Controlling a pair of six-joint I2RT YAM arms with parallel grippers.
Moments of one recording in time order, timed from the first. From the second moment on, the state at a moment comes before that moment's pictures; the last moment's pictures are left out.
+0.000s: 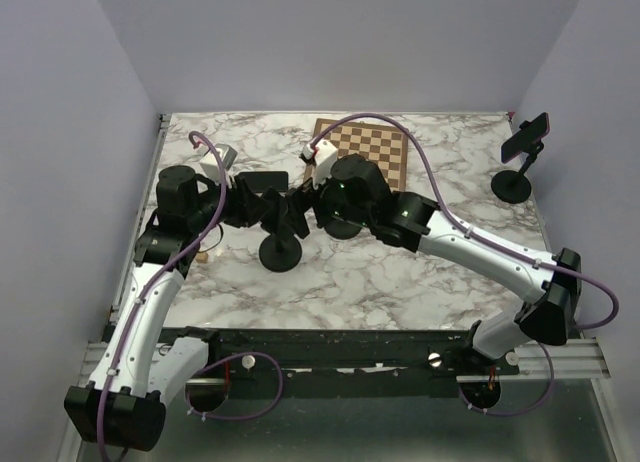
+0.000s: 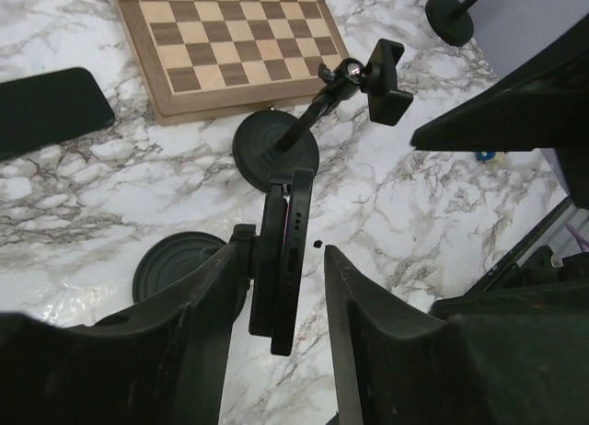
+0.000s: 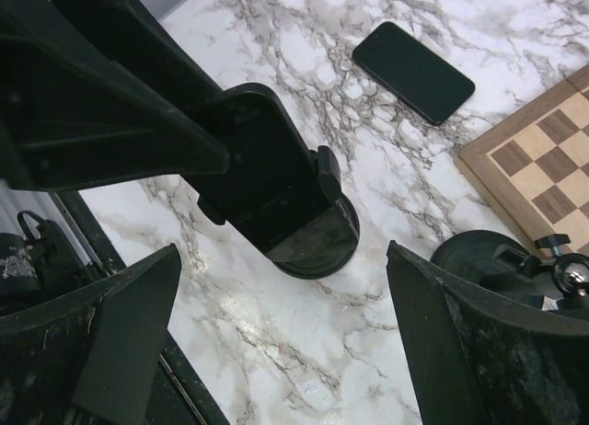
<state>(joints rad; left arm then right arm) -0.15 0.89 0.94 -0.41 0.56 -0.25 1.02 1.53 1.45 -0.34 0.07 0.17</state>
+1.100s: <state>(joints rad) -0.36 1.03 1.02 -0.29 0.73 -0.27 1.02 1.33 1.37 -0.48 0.27 0.21</state>
